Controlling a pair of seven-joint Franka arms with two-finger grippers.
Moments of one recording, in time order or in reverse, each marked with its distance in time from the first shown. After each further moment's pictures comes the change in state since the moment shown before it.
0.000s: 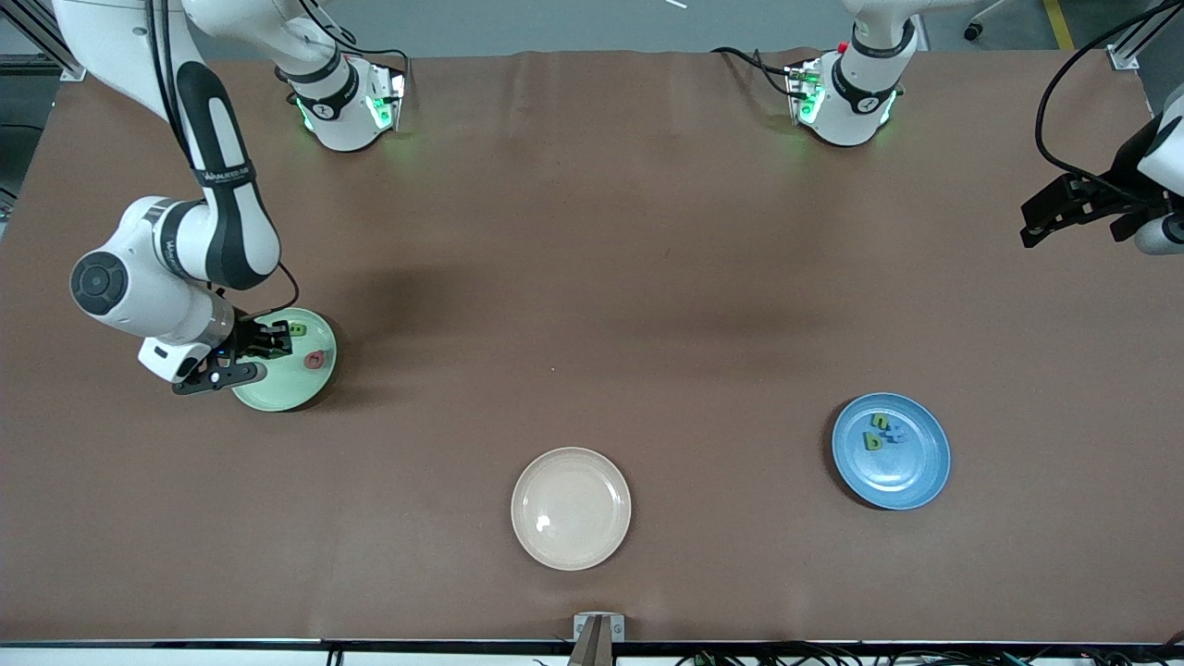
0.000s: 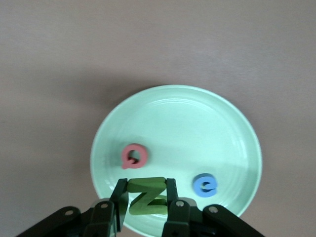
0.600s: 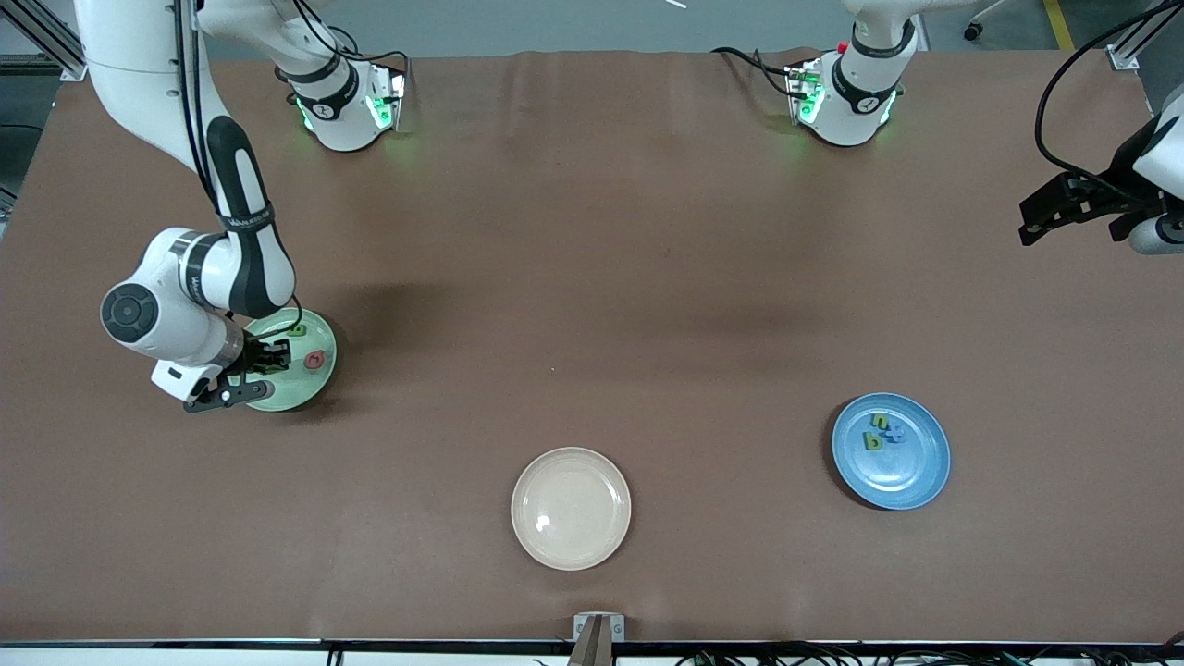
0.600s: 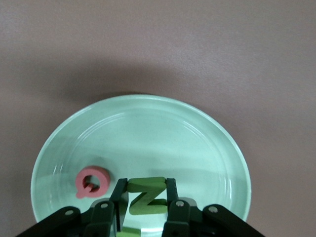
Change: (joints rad) left arm -0.004 0.002 -0.003 -0.001 0.000 -0.005 0.006; right arm -0.036 0.153 0.035 0.056 0.014 0.076 -0.030
